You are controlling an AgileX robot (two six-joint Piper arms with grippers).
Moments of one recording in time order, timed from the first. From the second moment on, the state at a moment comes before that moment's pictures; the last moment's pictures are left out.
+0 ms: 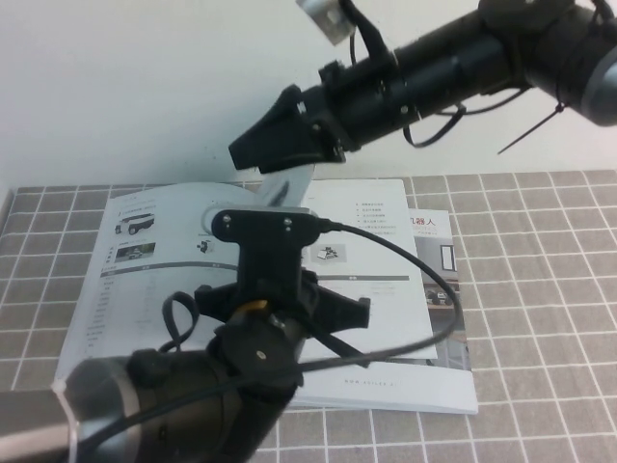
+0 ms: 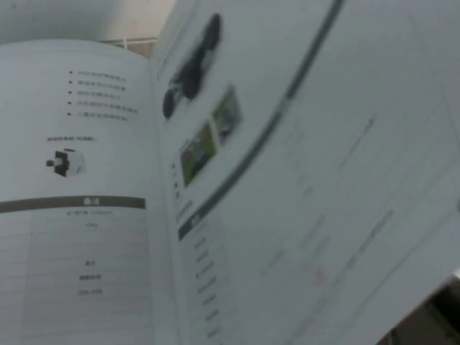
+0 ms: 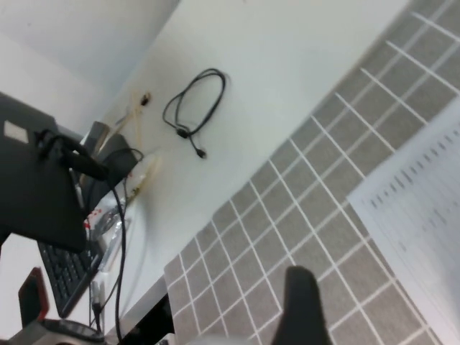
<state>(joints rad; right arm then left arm) 0.43 2.14 -2.00 1.16 1.25 -0.64 -0.92 1.62 -0.86 -1.53 -0.60 0.96</state>
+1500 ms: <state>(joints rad) 0.42 2.44 -2.07 0.40 1.28 -0.44 -0.43 1.62 -0.71 -1.75 -0.17 1.24</state>
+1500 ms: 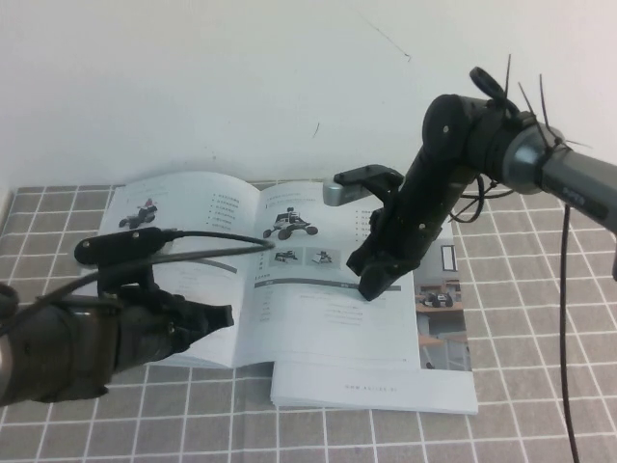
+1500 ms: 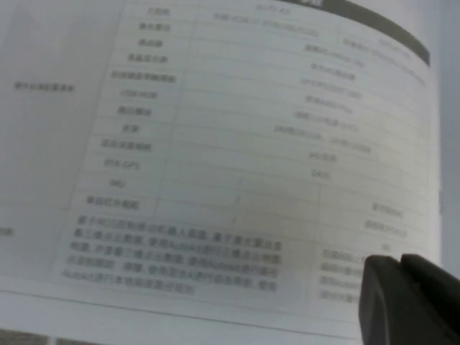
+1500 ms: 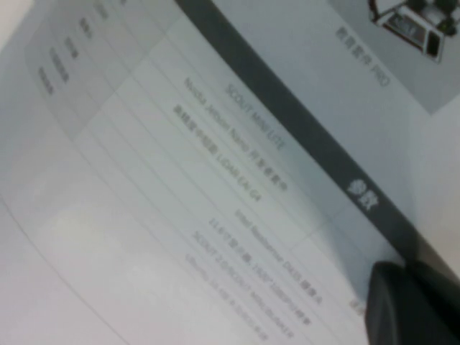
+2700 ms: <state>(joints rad) 0.35 2.15 -1.95 0.23 1.29 -0.46 -0.31 1.65 -0.78 -1.73 0.10 1.23</state>
